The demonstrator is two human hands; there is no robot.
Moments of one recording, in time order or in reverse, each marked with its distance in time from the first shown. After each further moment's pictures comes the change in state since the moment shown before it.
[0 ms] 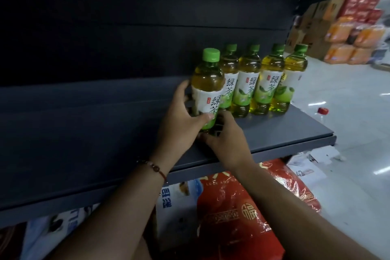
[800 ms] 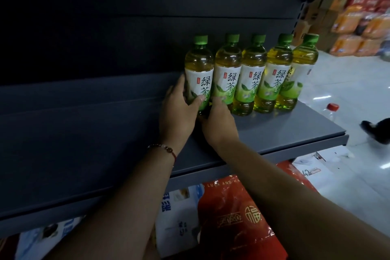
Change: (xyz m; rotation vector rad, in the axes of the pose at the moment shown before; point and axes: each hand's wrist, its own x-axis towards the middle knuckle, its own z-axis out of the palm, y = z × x) left_hand 0.049 -0.033 0.018 0.298 0.167 0.053; right_hand 0.057 0.000 0.025 -0.205 0.046 0.084
